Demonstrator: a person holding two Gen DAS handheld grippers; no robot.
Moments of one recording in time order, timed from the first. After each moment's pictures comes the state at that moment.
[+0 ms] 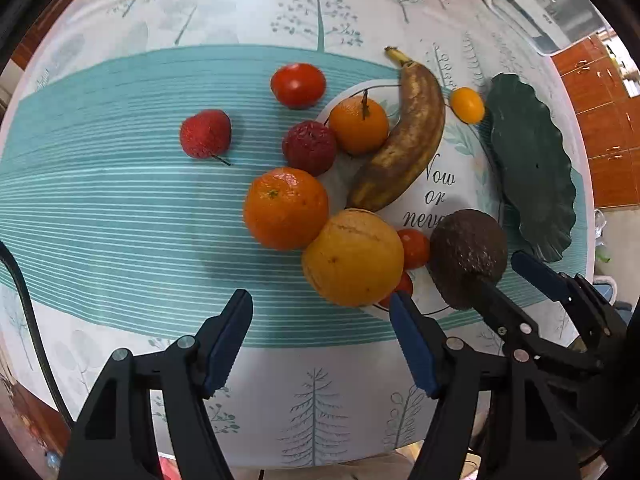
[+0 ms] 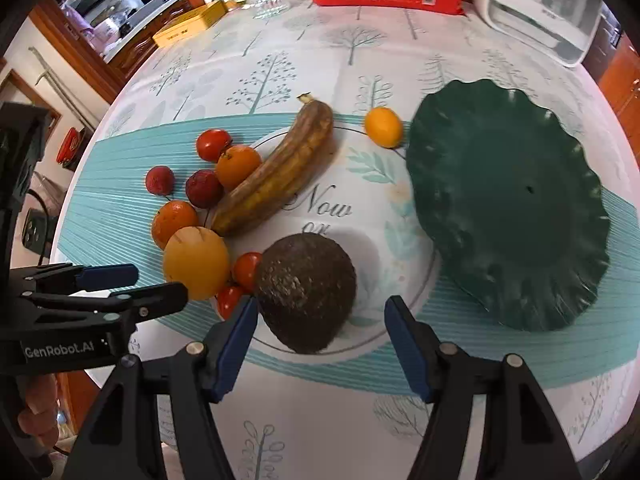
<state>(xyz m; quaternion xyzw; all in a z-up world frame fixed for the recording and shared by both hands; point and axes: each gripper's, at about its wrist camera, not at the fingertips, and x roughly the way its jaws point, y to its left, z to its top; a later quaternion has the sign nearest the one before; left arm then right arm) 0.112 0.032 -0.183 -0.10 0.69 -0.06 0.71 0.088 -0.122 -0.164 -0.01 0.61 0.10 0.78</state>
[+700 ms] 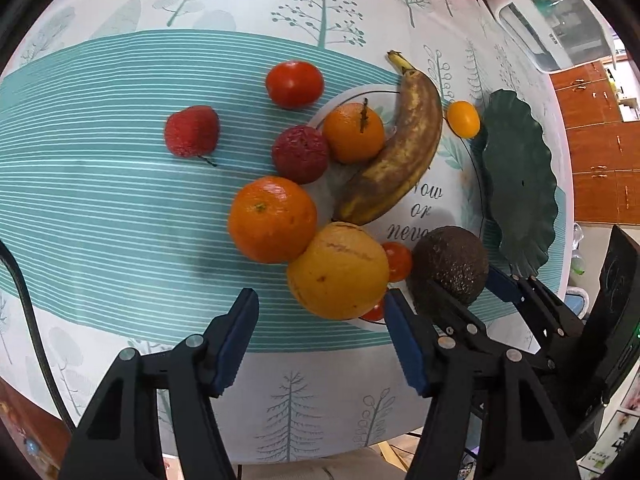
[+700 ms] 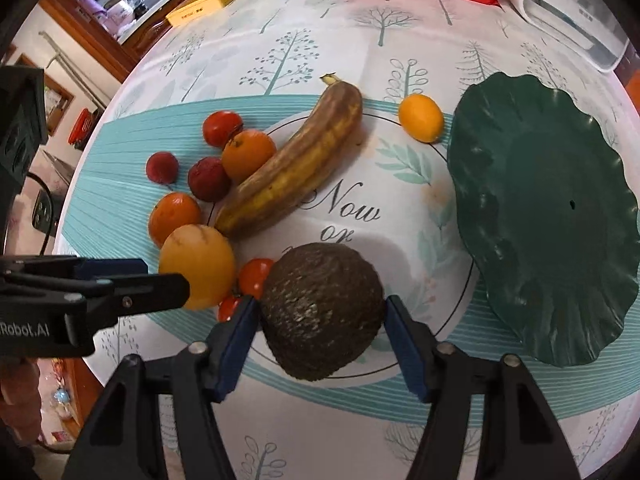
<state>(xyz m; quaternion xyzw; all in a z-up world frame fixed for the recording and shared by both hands) 0.127 0.040 -0.187 -0.16 0.71 -0.08 0.68 0.104 -0.118 -0.183 0.00 0.63 0.14 0.77</state>
